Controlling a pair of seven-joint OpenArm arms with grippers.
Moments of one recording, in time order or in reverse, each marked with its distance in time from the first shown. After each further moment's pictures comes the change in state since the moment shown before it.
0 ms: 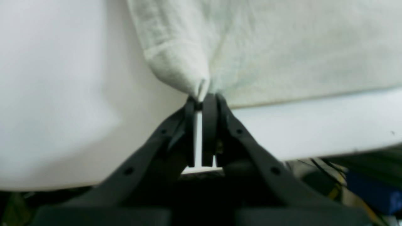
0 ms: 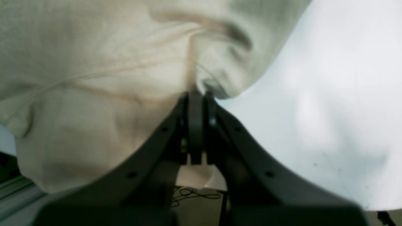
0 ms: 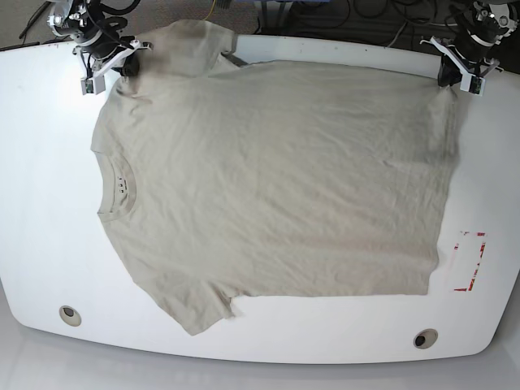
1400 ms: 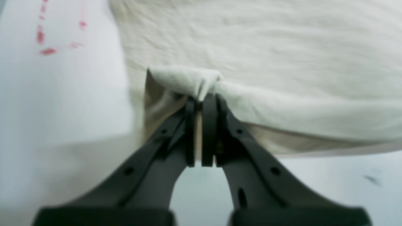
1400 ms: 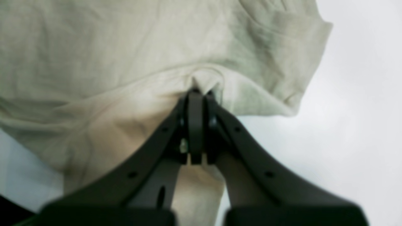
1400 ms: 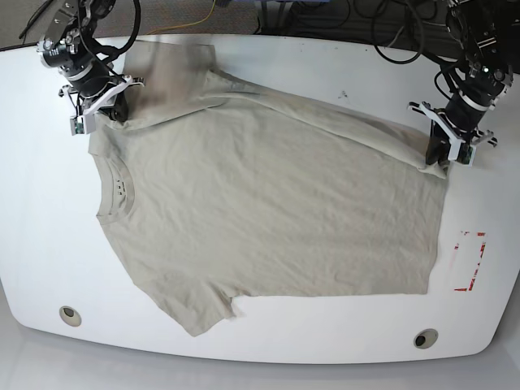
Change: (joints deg) left arm -20.1 0.6 6.8 4.4 3.4 -0.2 6.2; right arm 13.2 -2.7 5.3 6.7 -2.0 5.6 -6.4
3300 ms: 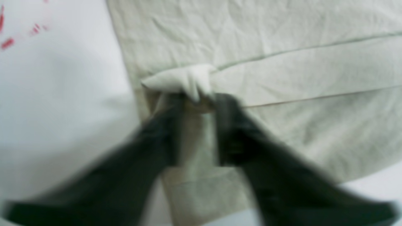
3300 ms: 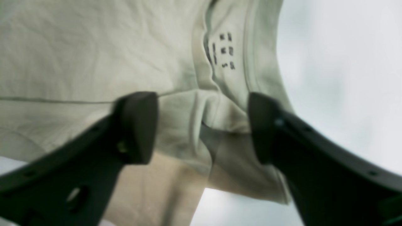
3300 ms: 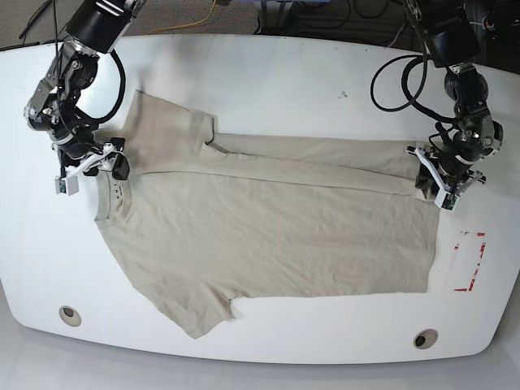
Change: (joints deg) left arm -19.6 -1.8 5.8 -23.7 11.9 0.0 4.2; right arm 20.8 6.2 -0.2 -20.4 -0.1 -0.5 -1.1
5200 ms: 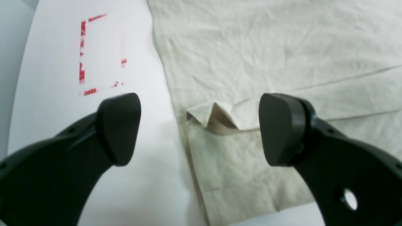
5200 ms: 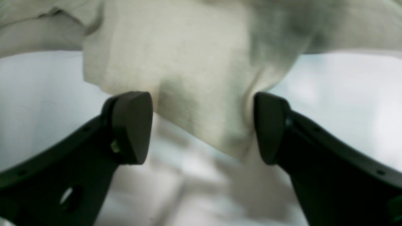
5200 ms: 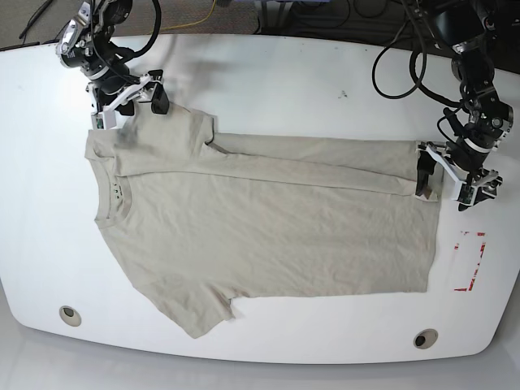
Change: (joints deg) left arm 6.1 0.0 -3.9 9.2 1.8 -0.1 -15.0; right arm -18.4 -11.2 0.6 9.3 0.9 7.1 2.0
